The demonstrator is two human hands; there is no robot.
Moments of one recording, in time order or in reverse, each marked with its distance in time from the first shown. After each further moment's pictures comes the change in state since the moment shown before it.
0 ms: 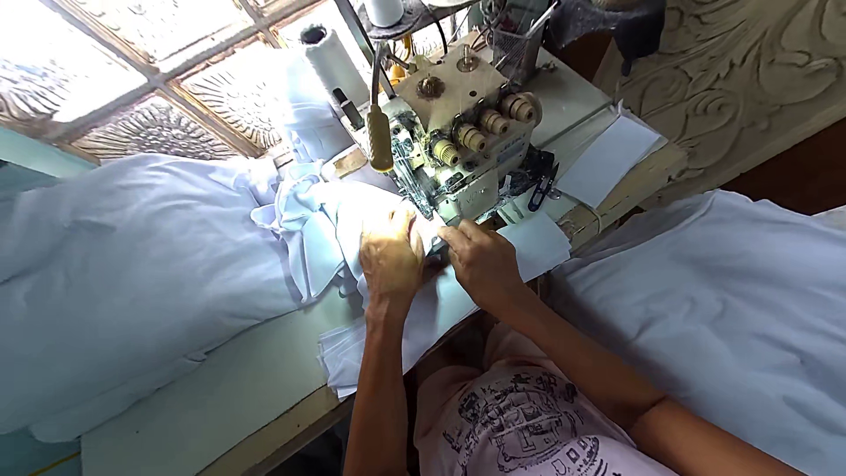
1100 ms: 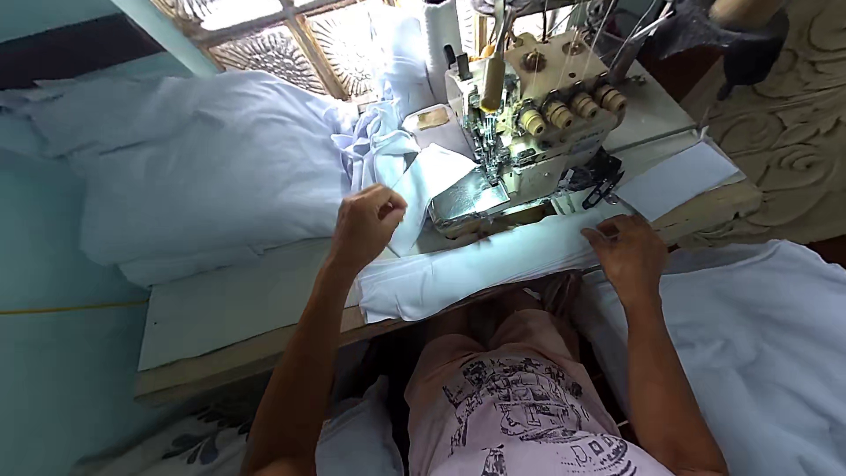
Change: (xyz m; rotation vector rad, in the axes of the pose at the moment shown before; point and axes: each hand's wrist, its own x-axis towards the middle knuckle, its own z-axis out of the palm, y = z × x) left_hand -0.042 -0.095 -0.064 -0.186 -0.075 -0.023; right_hand -0.038 0.114 -0.057 -0.169 -0.197 0.455
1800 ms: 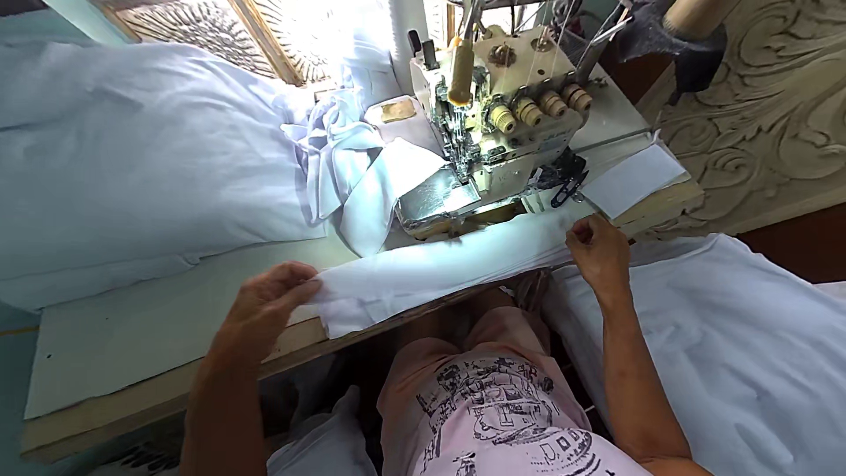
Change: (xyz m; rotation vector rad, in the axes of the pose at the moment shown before) left_hand -0.111 -0.029 -0.020 -0.547 -0.029 -0.419; right_hand -0.003 0.007 -0.007 0.107 -0.038 0.060
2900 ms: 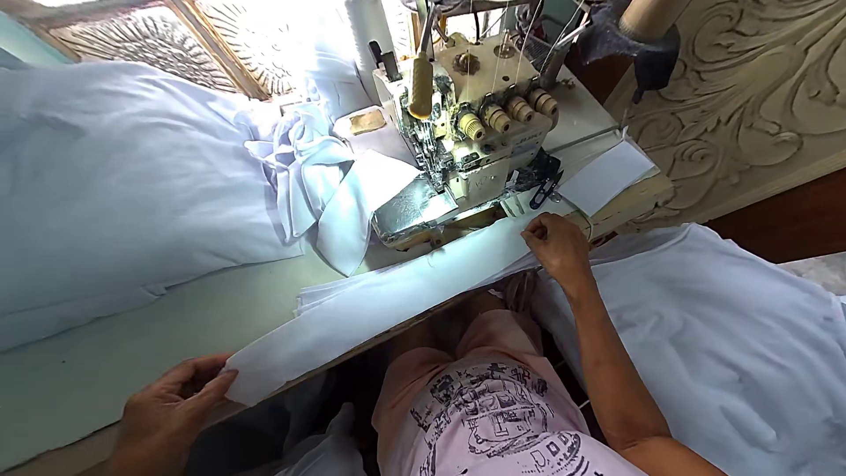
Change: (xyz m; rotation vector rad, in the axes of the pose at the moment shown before) left_hand -0.074 -0.029 -0.050 0.291 0.188 -0.366; right_hand 0.000 -0.027 0.012 -0.013 -0.105 -0.067
